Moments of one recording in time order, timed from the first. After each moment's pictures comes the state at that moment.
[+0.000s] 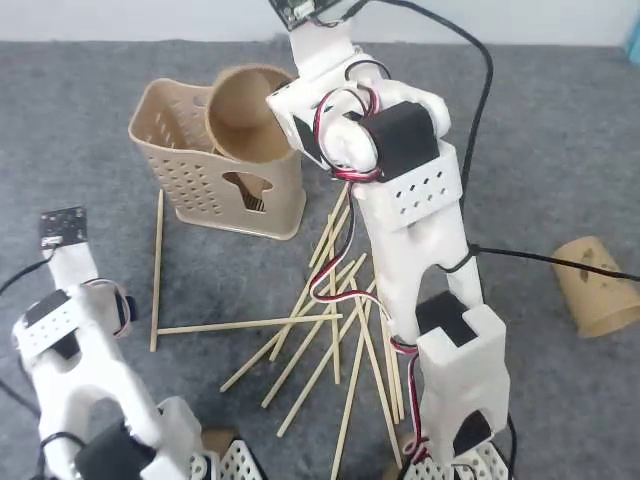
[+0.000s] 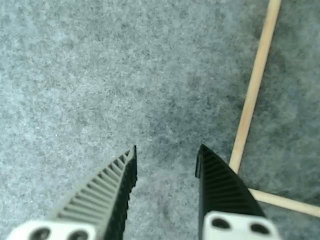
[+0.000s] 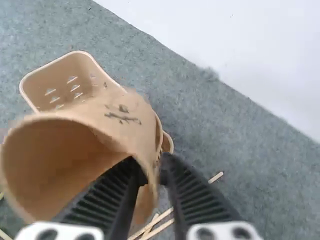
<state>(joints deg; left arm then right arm) -45.3 -22.8 60.5 49.3 -19.5 -33.8 24.8 -73.6 93.0 8.0</state>
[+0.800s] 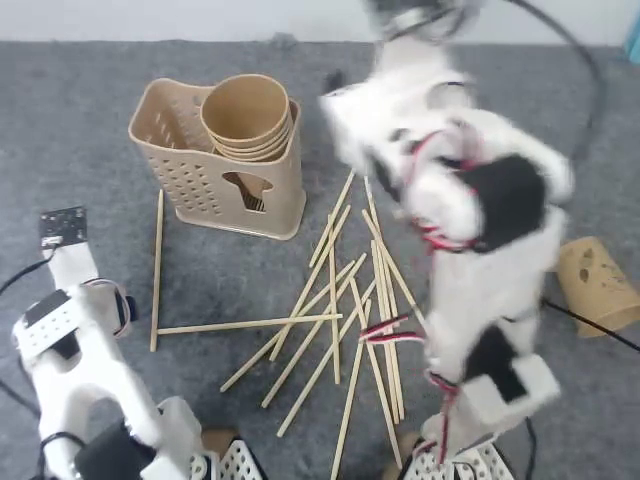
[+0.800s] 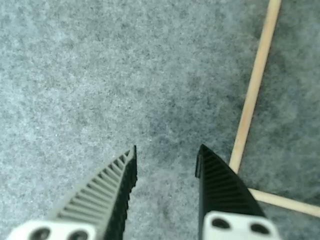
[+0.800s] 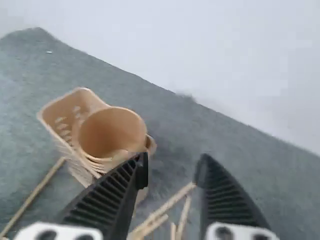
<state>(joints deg) -45.3 -22.8 60.5 49.3 -19.5 -26.0 4.7 -68.7 100.7 2.6</state>
